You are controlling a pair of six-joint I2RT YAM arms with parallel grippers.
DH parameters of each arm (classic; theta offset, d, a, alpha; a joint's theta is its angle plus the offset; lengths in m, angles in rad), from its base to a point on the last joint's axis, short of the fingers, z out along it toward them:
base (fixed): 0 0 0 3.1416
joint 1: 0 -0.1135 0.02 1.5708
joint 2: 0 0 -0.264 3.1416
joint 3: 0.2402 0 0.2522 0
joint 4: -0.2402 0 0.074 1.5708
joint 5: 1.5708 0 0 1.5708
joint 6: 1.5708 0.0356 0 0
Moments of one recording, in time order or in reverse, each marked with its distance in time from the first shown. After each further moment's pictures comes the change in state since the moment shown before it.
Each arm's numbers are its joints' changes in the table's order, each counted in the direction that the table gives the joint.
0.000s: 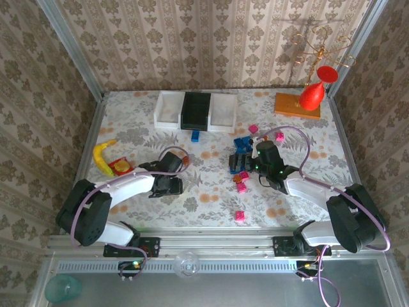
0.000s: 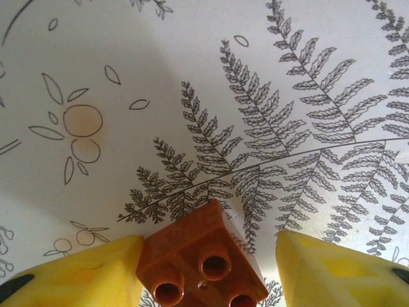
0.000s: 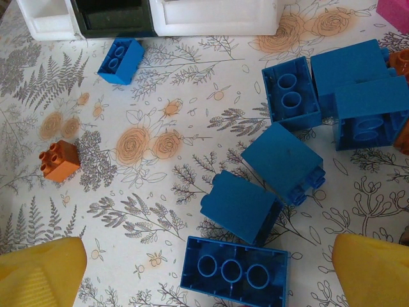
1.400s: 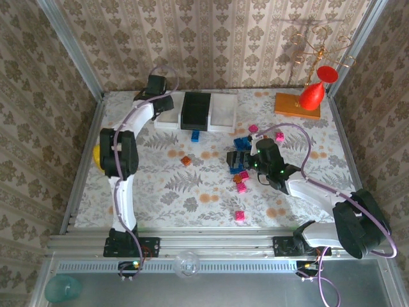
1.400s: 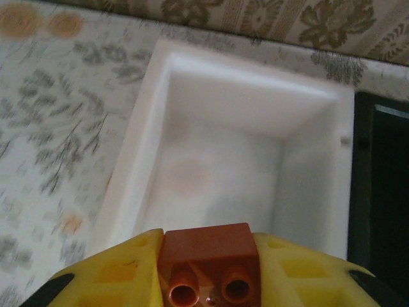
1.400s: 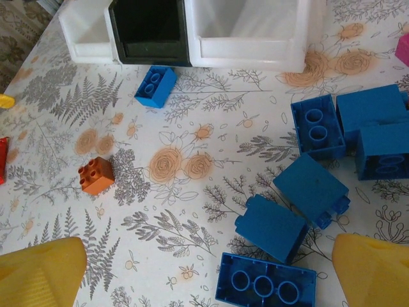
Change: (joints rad) left arm -0.409 0.837 1.273 0.065 -0.009 0.323; right arm -0.030 -0.056 0.037 -0.023 0.011 0.002
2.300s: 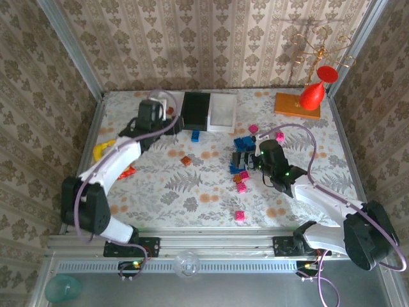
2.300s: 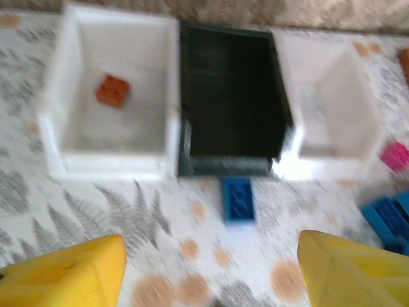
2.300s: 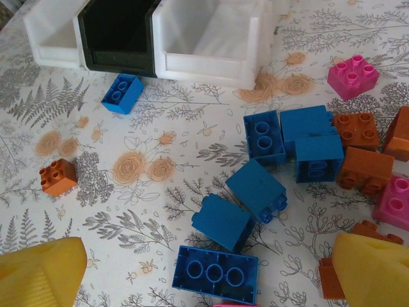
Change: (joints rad) left arm 0.160 -0.801 -0.864 0.226 0.115 0.019; right arm -0.005 -0.097 0.000 -0.113 0.126 -0.095
